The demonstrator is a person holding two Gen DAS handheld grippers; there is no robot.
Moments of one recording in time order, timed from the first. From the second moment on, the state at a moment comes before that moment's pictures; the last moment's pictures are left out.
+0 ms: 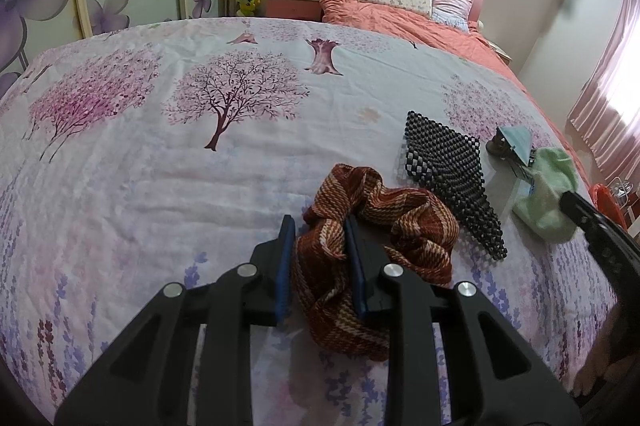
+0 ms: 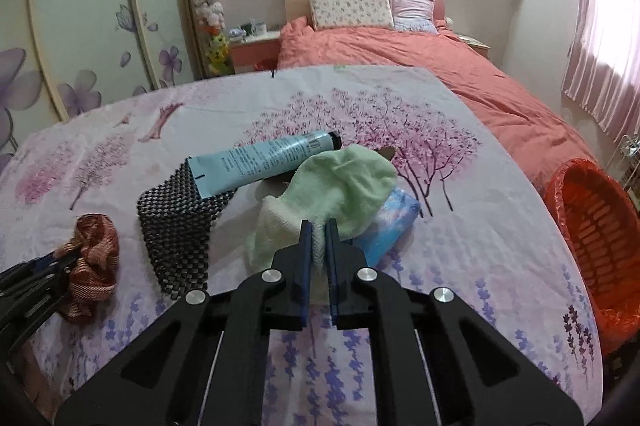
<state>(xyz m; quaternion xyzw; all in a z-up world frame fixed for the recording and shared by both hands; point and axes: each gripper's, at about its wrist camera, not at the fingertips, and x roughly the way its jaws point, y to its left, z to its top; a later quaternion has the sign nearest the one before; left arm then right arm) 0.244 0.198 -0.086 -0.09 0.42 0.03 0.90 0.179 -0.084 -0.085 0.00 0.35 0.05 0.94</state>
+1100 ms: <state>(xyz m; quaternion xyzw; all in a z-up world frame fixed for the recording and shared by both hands) 0.213 0.161 -0.014 -0.10 0.35 -0.05 0.93 0.129 -0.179 -0.041 0.07 0.26 0.03 0.96</state>
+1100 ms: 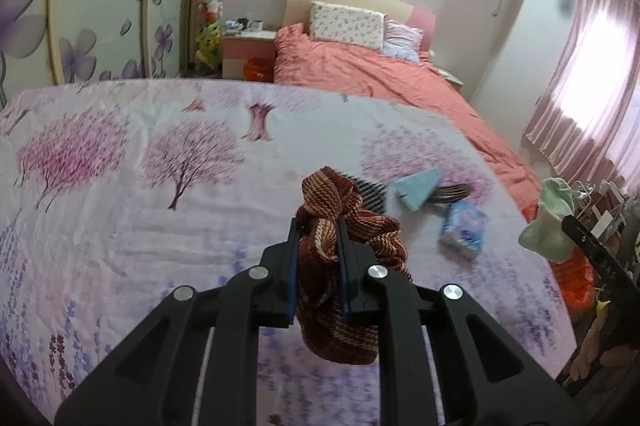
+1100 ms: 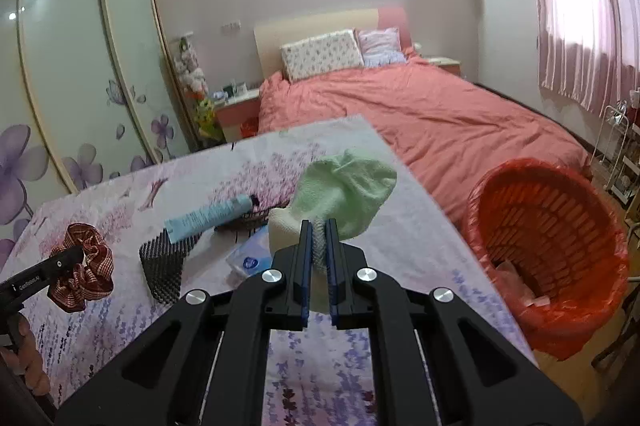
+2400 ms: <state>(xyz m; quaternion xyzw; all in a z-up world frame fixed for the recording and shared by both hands) 0.253 -0.218 -0.002 -0.02 0.34 -0.34 0.88 0.097 -0.394 -0.034 0.16 0.17 -0.13 0.96</state>
